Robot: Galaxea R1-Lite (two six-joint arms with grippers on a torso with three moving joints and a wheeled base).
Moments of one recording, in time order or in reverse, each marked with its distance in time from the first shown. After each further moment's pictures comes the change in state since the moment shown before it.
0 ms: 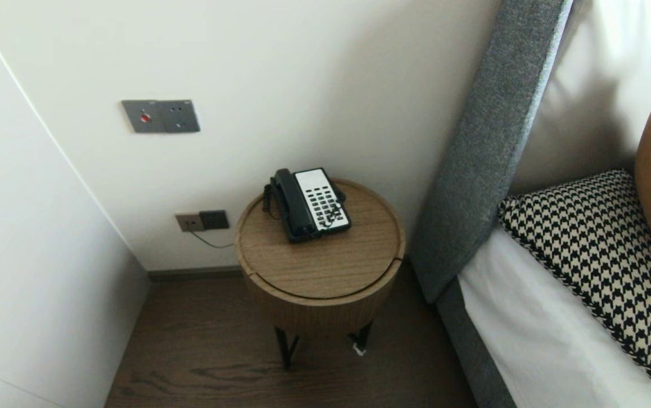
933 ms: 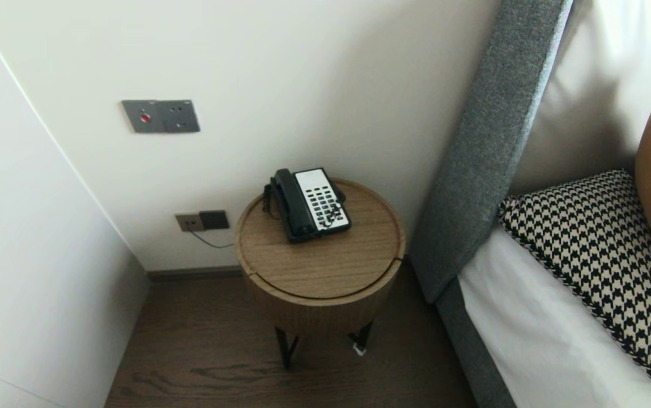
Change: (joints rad) left arm 0.000 0.000 -0.001 0.002 0.000 0.001; right arm 0.000 0.000 0.000 0.000 0.000 0.000
